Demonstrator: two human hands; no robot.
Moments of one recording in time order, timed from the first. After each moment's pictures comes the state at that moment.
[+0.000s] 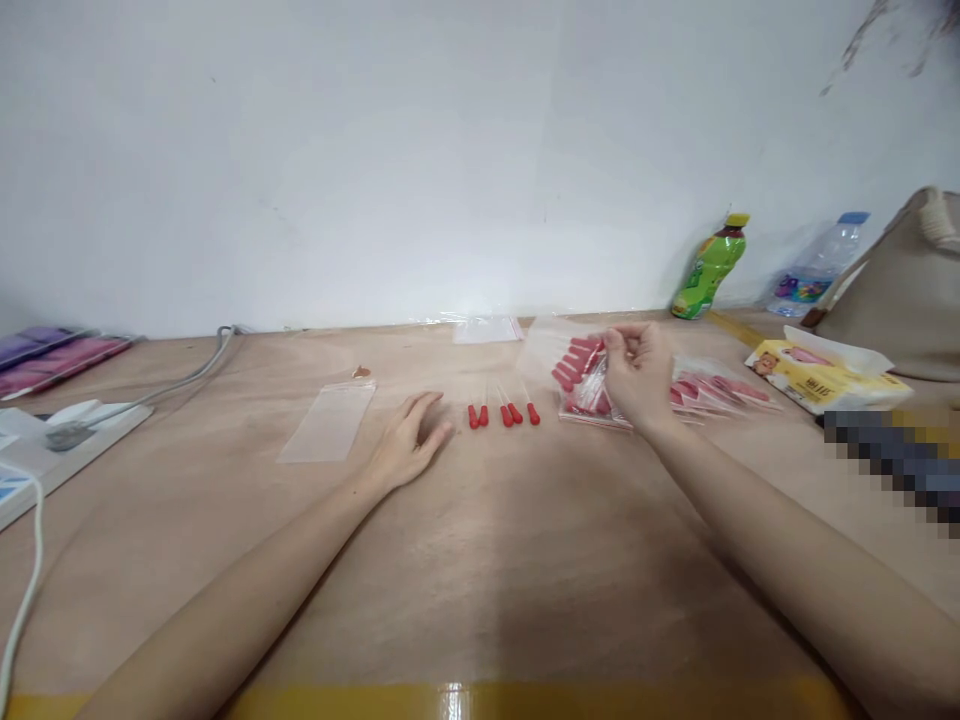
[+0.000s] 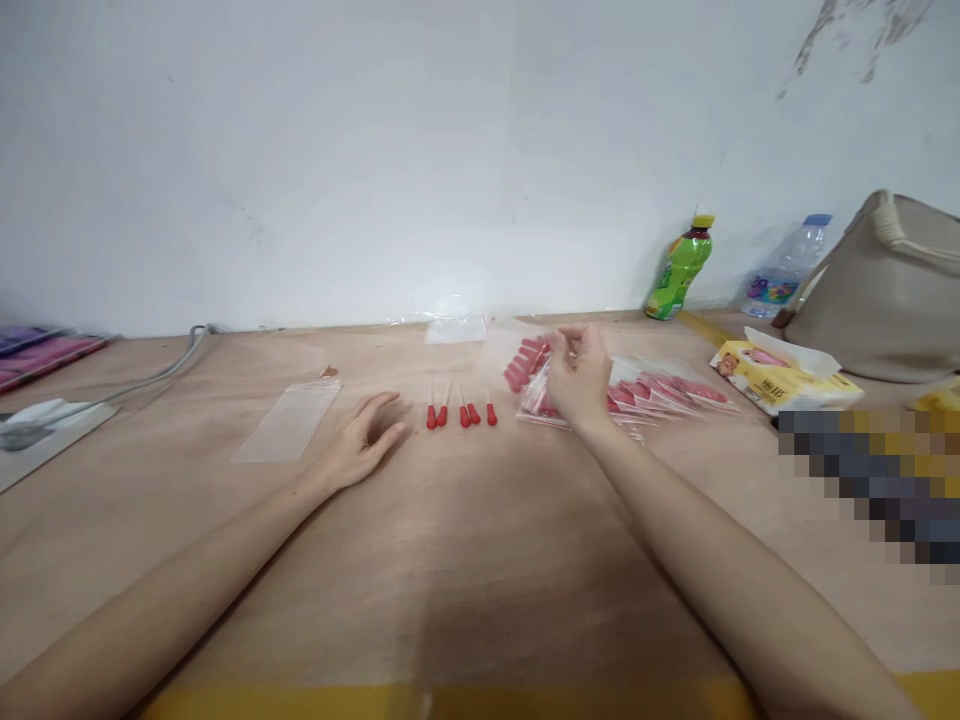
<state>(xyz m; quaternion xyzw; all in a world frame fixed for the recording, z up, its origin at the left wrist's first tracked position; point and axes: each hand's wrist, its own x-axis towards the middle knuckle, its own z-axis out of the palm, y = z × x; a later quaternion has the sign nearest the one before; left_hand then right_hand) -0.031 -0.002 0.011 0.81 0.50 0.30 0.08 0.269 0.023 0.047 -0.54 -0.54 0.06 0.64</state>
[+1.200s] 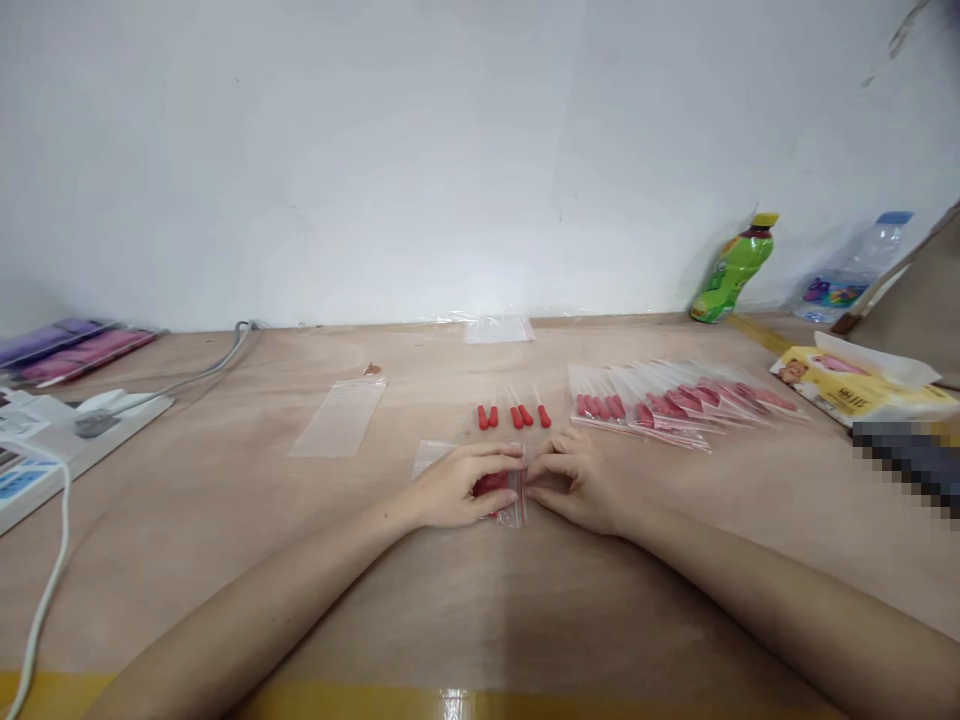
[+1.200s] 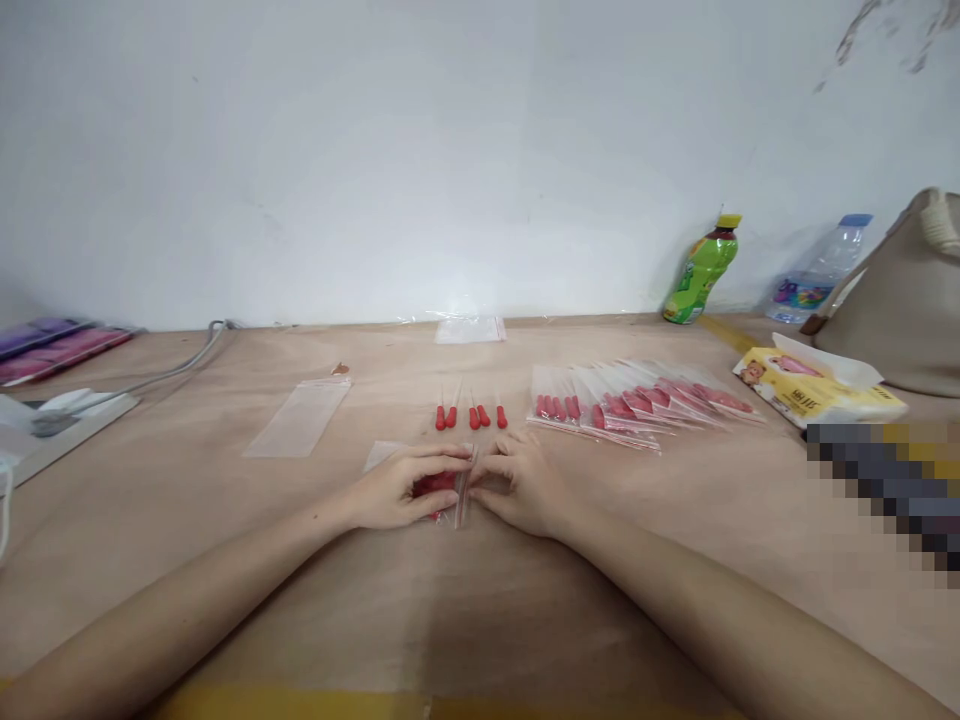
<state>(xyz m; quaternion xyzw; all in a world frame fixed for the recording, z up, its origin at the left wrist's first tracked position) 0.013 -0.038 0.025 0.92 0.27 0.20 0.22 0.228 -0.046 -0.003 -0.33 -0.87 0.12 0.35</state>
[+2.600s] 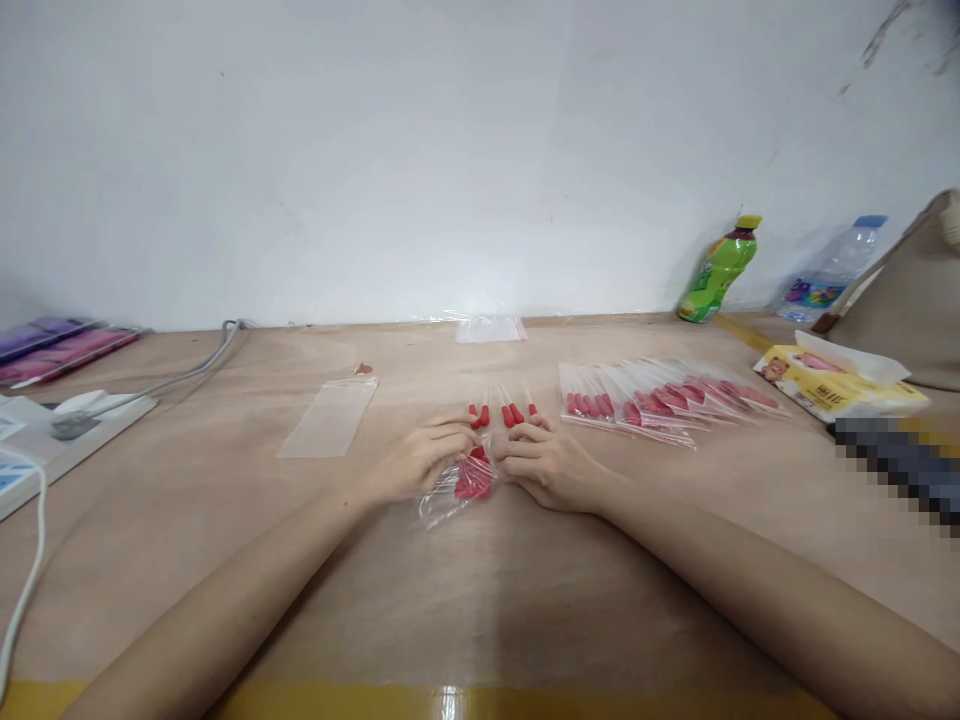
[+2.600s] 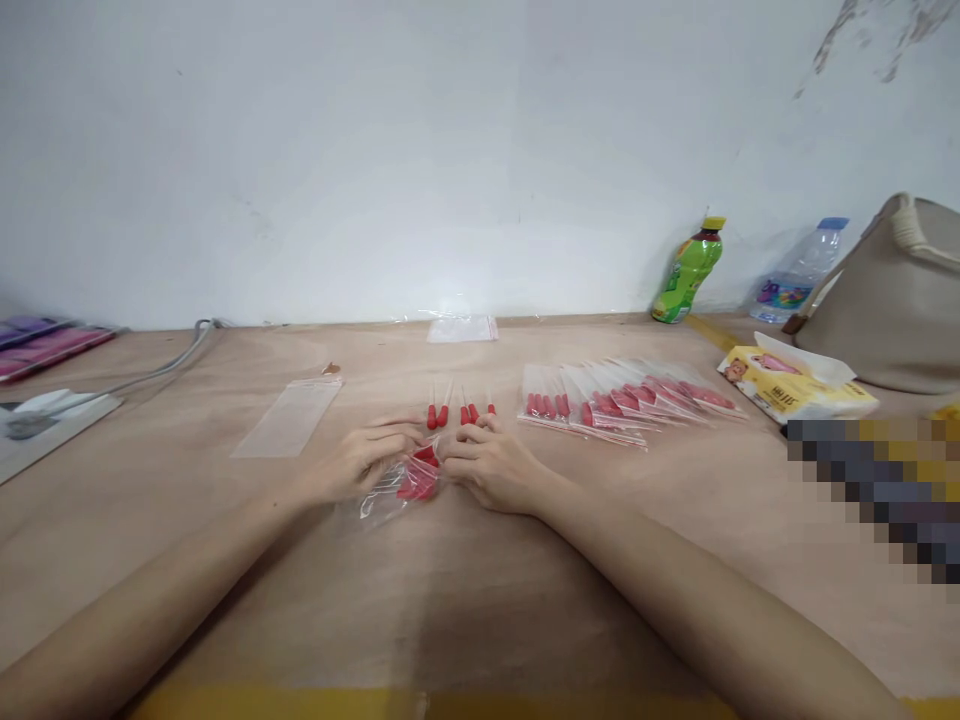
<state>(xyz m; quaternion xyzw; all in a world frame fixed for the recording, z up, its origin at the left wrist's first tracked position) -0.015 -0.022 0.043 0.95 0.22 0.19 0.06 0.215 -0.028 0.009 -0.21 -0.94 -0.08 0.26</state>
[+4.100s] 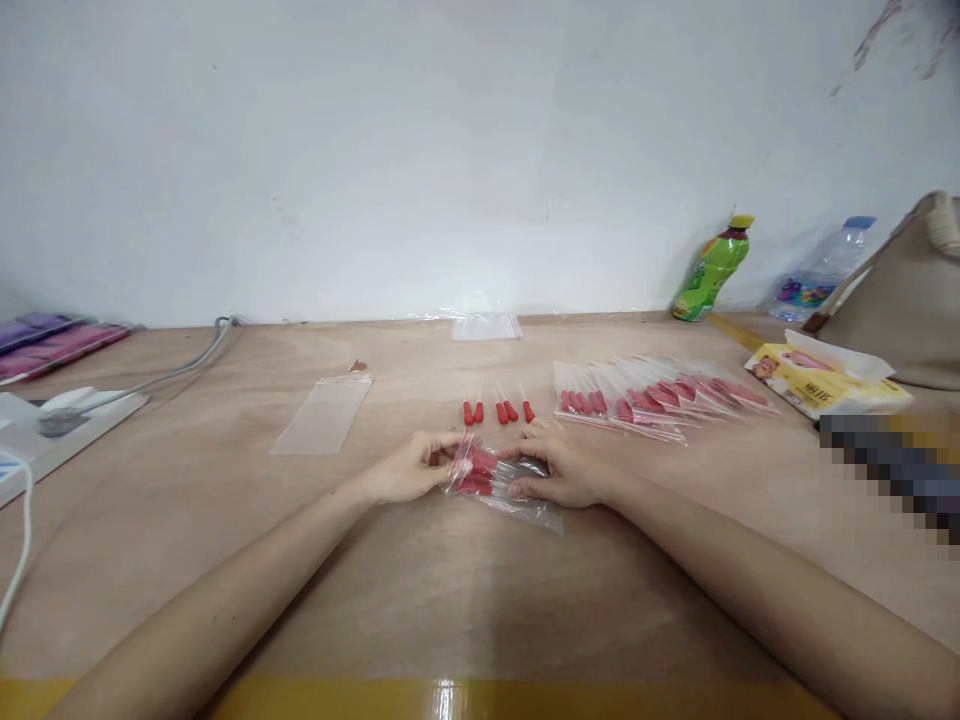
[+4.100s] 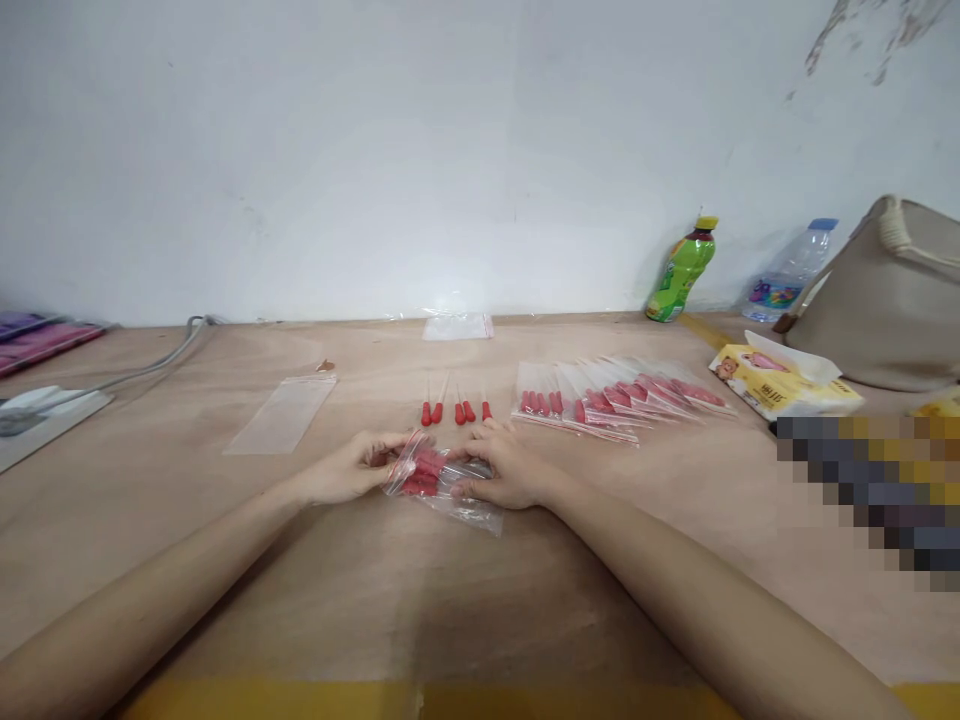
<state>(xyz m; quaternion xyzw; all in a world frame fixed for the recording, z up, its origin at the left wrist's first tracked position) -0.003 -0.032 0.035 0.75 0.36 0.19 0.52 0.235 -0.028 0.007 -0.31 -0.91 0.18 0.22</state>
